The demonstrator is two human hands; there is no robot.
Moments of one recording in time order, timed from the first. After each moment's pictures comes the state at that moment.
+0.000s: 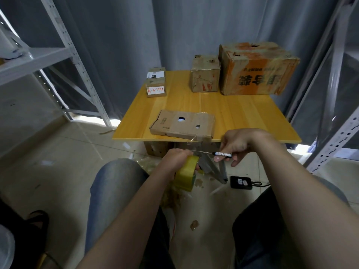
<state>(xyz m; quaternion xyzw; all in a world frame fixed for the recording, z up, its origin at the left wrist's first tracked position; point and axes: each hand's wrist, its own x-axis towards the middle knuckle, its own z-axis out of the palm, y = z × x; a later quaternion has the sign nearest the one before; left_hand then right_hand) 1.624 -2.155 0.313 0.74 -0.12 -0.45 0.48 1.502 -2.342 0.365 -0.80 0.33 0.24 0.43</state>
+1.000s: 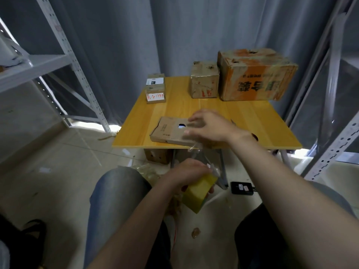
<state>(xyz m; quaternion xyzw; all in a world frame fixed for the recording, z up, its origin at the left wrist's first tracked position) 1.611 -2.156 0.312 0.72 -0.31 -0.49 0.39 1.565 -2.323 0.380 -0.95 0.21 -0.08 0.24</state>
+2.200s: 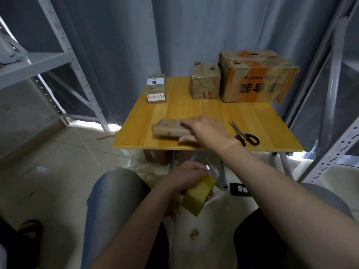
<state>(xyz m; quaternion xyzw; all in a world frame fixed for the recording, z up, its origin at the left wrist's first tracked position) 1.606 -2.145 0.320 0.69 -0.30 -0.50 0.43 1.578 -2.302 0.369 -0.99 0.14 -0.08 -0.01</state>
